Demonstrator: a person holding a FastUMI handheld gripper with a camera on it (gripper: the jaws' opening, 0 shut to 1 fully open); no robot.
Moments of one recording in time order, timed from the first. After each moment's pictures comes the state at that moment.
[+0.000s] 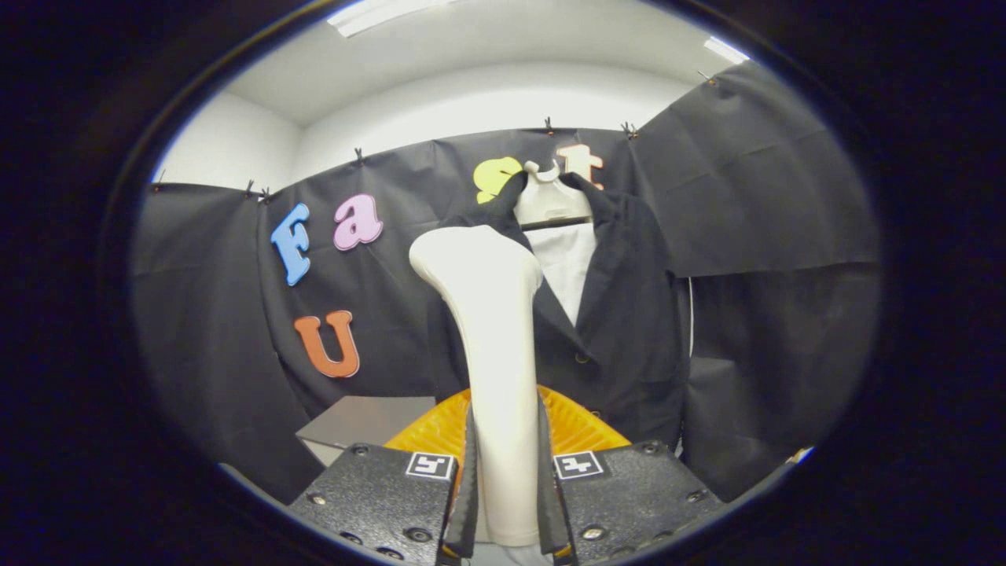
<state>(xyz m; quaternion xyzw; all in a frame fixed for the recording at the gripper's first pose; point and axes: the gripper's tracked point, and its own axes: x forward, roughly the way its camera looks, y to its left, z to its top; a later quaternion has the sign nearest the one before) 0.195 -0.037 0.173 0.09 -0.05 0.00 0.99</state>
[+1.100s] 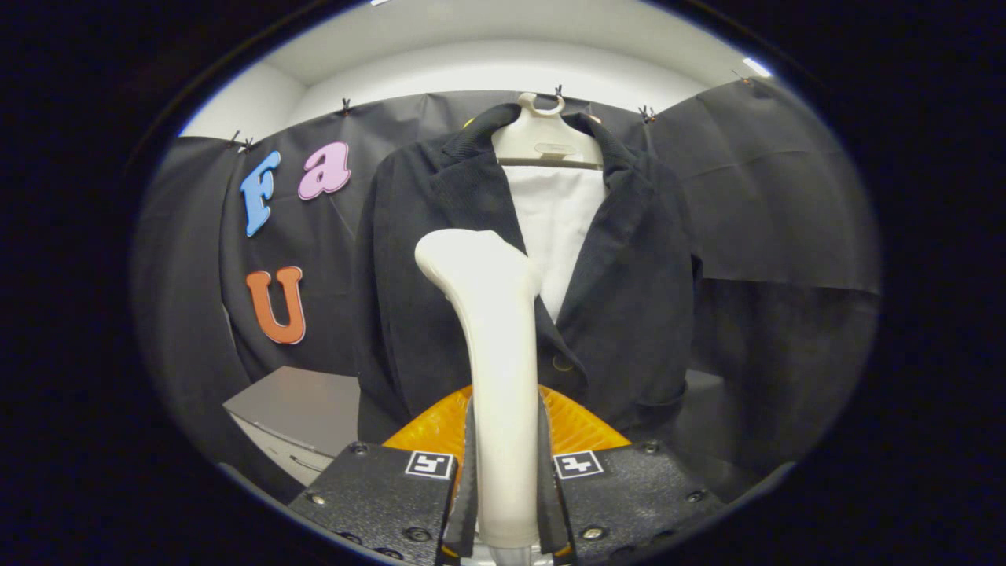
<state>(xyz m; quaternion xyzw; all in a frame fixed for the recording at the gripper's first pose) 0.335 -0.076 0.140 0.02 -0.01 -0.03 1.00</state>
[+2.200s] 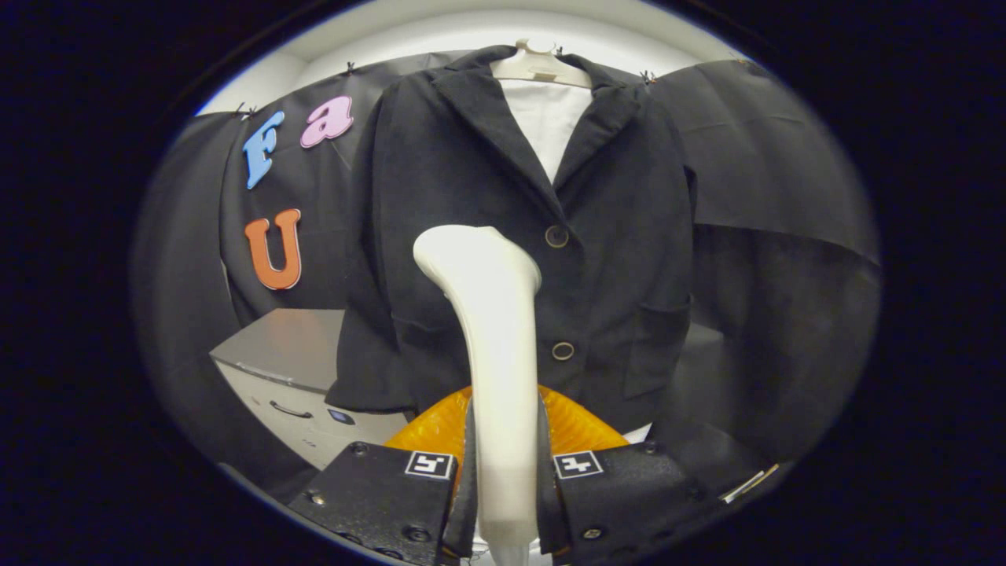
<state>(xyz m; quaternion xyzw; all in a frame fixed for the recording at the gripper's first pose) 0.325 -0.091 0.027 0.02 0.08 -0.03 1.00</state>
